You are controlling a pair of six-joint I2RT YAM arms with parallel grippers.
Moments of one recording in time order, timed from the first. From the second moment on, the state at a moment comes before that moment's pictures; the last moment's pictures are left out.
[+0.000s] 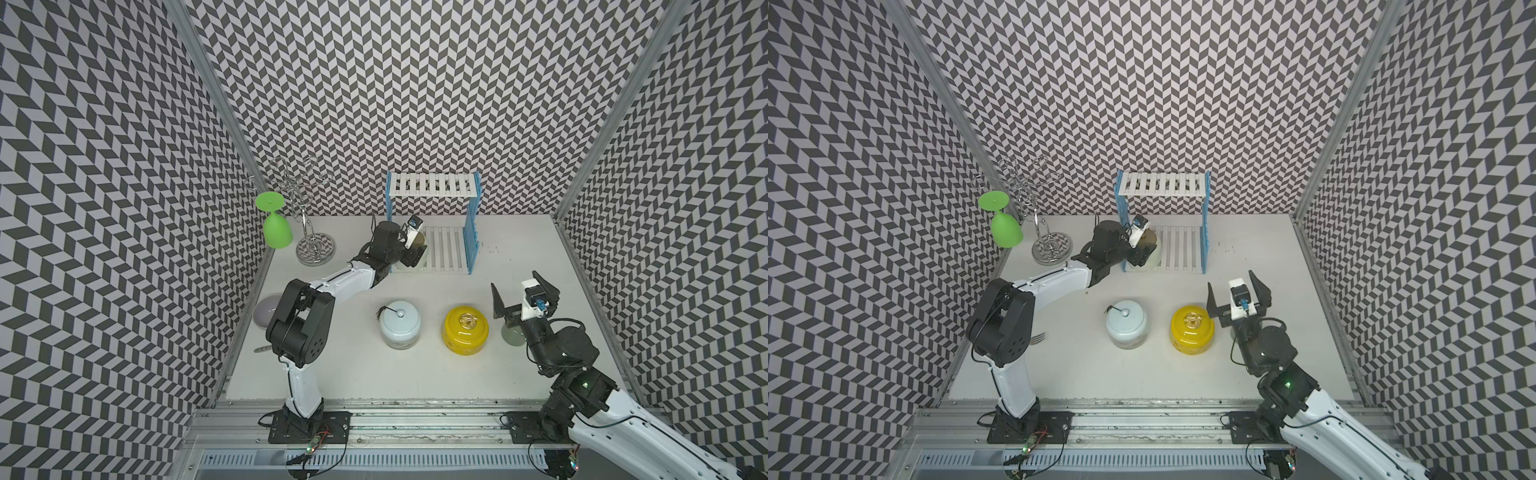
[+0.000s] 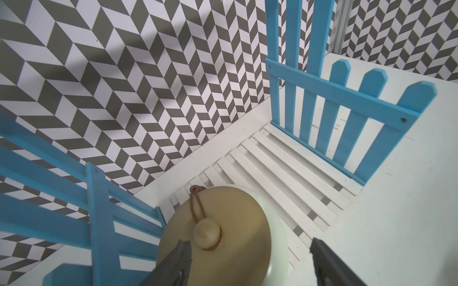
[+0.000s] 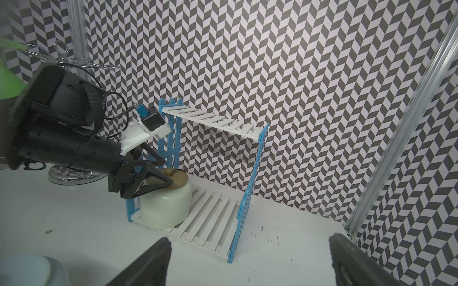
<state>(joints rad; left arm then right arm) -0.49 1.90 1.33 0.16 0.13 0.23 0.75 0.50 0.39 0.24 0.54 -0.28</state>
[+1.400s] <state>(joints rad) -0.45 2.08 1.51 0.17 0.10 0.15 0.75 0.46 0.36 0.30 0.57 -0.32</state>
